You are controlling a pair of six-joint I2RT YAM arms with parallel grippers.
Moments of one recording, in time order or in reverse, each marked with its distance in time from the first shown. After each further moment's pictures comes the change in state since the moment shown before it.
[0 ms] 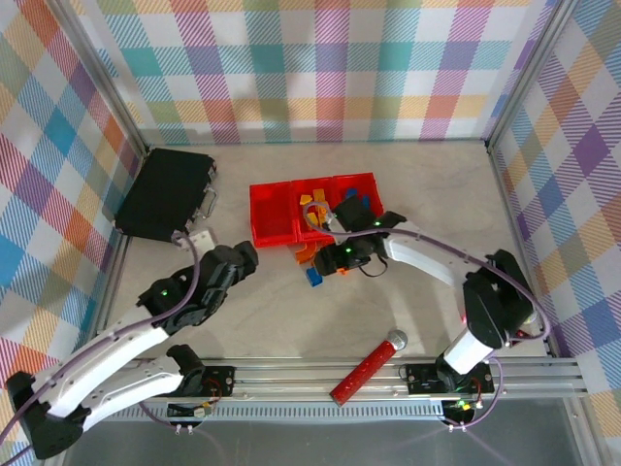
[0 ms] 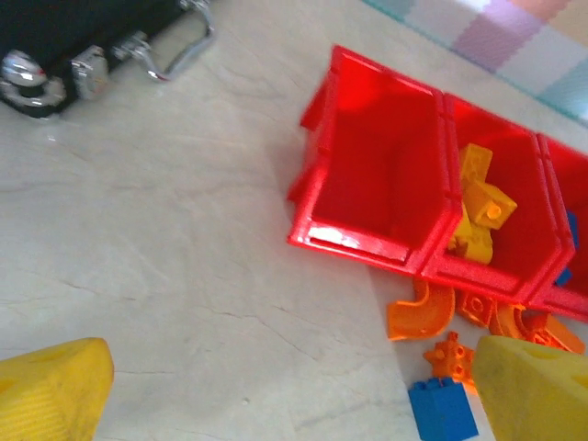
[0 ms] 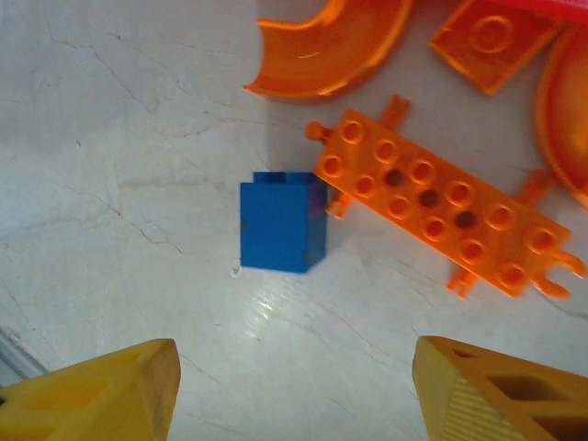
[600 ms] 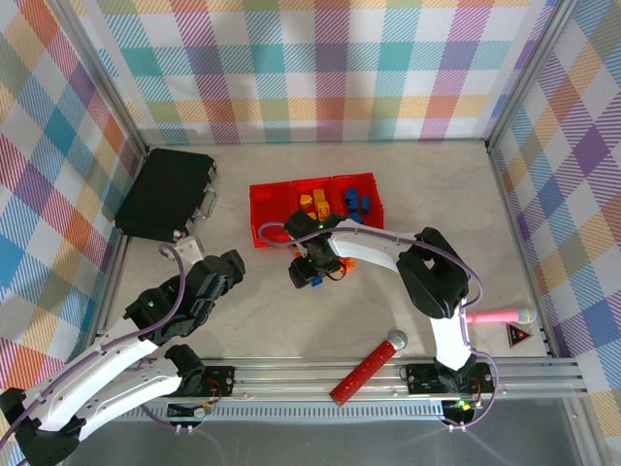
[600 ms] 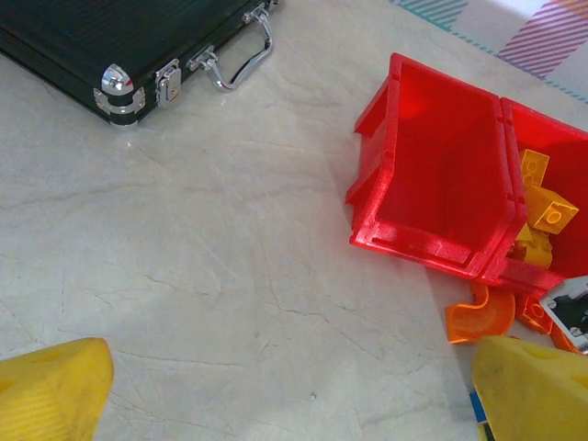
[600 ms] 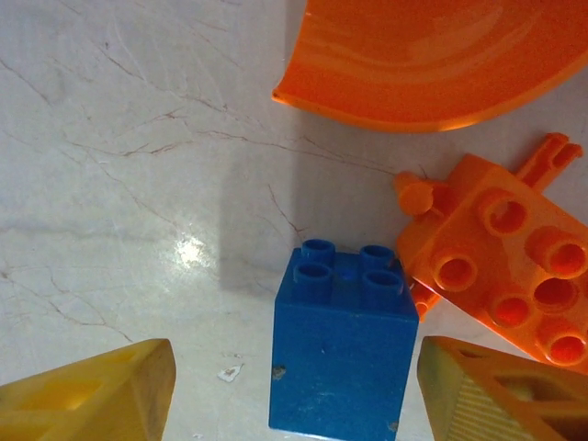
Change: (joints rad) left arm 0.006 -0.082 -0.030 -0.110 -0.047 0.001; right arm 0.148 0.353 0.278 -0.143 0.190 0.031
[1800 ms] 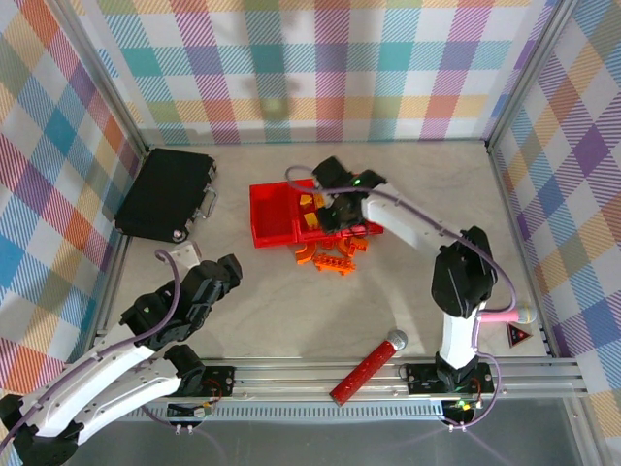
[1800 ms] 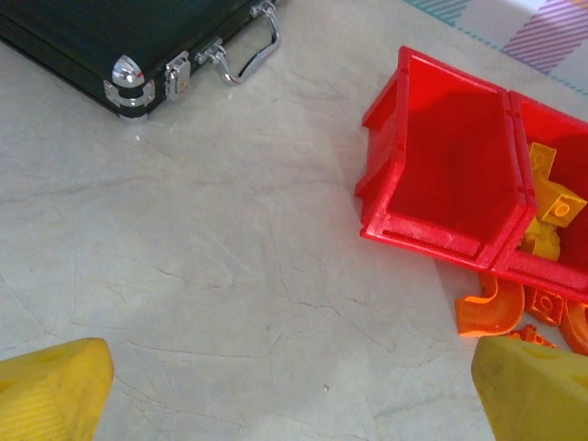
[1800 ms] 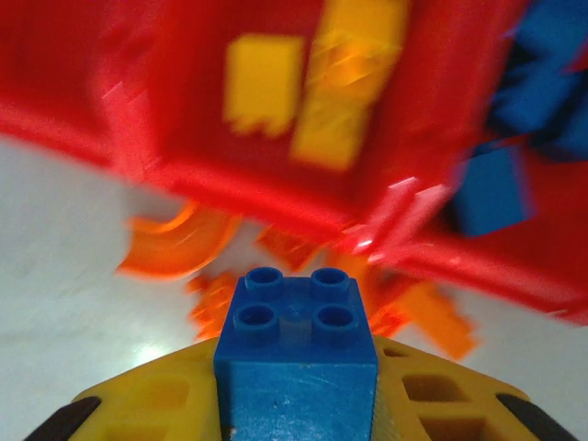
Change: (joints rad) left arm 0.000 -0.027 -0.028 -0.015 0.013 0.008; right arm -0.229 -0.116 0.225 -0.133 0.143 -0.145
